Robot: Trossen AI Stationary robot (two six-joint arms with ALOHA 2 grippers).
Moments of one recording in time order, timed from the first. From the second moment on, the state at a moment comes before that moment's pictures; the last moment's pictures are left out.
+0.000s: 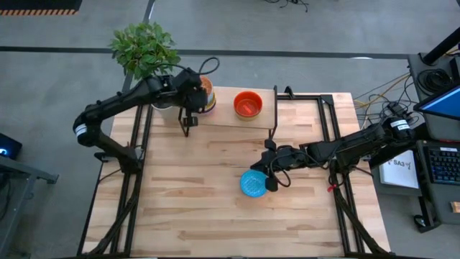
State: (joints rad) left arm 0.45 1.47 1.56 -1.05 -0.12 0.52; right arm 0.19 1.33 0.77 0.05 0.15 0.16
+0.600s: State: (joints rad) left arm 0.45 1.52 1.56 -1.06 -0.12 0.51; right arm 0.19 1.33 0.77 0.03 0.15 0.15
